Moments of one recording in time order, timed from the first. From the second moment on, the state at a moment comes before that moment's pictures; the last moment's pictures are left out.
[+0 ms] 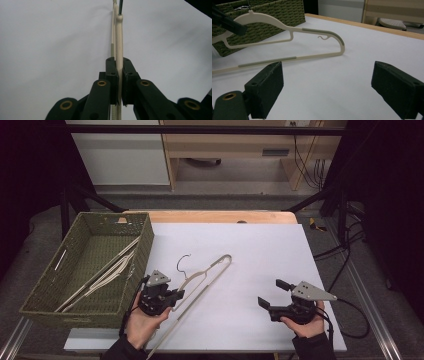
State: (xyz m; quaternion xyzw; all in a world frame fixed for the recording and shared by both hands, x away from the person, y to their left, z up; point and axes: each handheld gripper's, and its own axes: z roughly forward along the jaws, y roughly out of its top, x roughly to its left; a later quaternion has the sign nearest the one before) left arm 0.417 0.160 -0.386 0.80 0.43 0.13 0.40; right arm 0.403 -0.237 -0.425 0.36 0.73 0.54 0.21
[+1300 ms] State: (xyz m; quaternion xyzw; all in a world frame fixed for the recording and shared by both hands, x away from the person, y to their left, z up) left arm 0.435 0.254 -0.252 0.80 0.32 0.23 0.45; right arm 0.407 -0.240 -0.430 0.37 0.73 0.53 0.22
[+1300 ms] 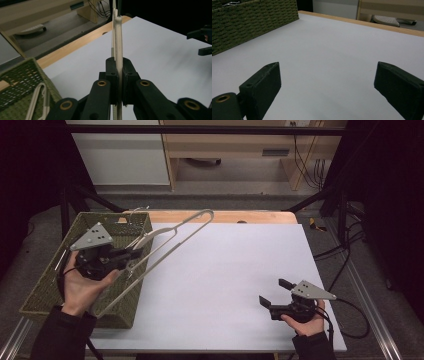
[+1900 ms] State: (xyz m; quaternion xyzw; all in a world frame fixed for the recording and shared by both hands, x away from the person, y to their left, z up) left arm 0.459 0.335 -0.246 0.79 0.34 0.27 0.43; right arm 0.407 -0.240 -0.431 0.38 0.73 0.53 0.22
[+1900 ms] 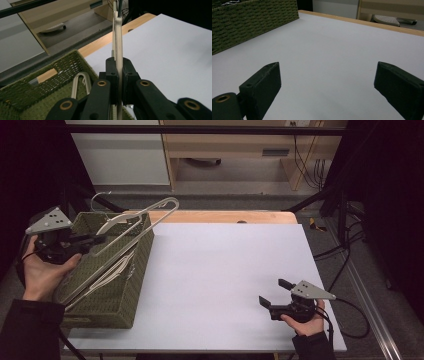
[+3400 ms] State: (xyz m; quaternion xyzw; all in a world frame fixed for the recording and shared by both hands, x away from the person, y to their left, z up) left arm 0.482 0.410 -0.343 0.80 0.39 0.30 0.33; right arm 0.408 -0.239 -0.432 0.37 0.74 0.52 0.21
